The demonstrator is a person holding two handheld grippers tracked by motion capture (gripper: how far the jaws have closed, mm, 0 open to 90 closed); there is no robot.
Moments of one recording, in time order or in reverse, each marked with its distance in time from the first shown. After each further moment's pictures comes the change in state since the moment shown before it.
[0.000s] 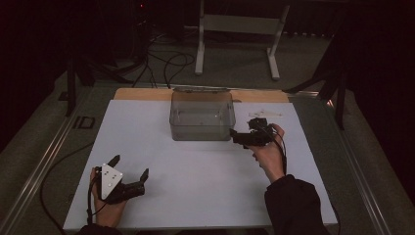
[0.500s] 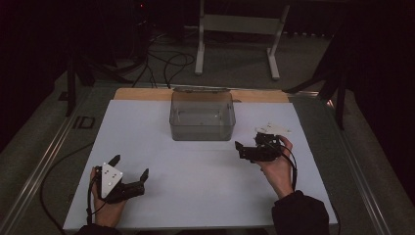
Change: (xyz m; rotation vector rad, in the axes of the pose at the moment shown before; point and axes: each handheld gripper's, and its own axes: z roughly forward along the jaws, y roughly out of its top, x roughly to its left) left arm 0.002 0.001 0.001 0.013 -0.010 -0.002; right arm 0.006 -0.032 -0.035 -0.021 -0.007 -0.064
